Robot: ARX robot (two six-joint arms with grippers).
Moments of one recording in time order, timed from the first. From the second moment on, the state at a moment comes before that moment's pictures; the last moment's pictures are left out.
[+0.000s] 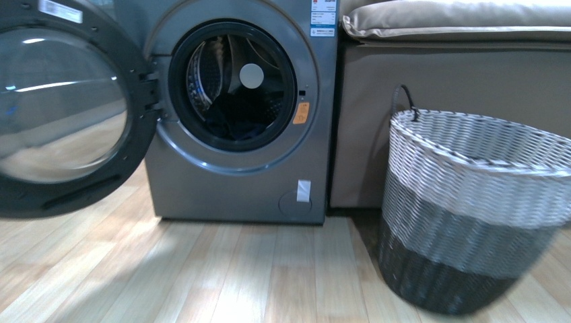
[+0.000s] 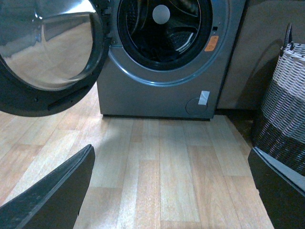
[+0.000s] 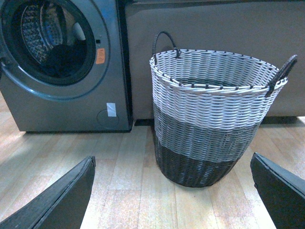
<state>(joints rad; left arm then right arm) 0.00 0.00 0.01 0.00 0.00 0.00 0.00 0.00 0.01 0.00 0.00 0.00</state>
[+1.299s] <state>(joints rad) 0.00 0.00 0.01 0.00 0.00 0.00 0.00 0.01 0.01 0.00 0.00 0.00</state>
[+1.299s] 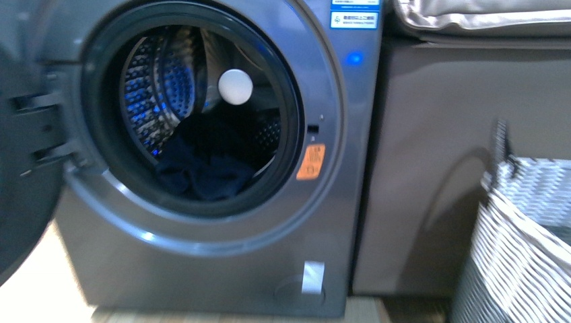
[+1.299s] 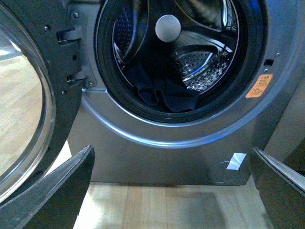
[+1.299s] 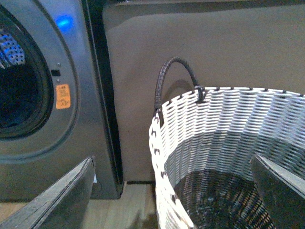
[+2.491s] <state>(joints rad) 0.00 0.00 0.01 0.00 0.00 0.00 0.00 0.00 0.01 0.00 0.00 0.00</state>
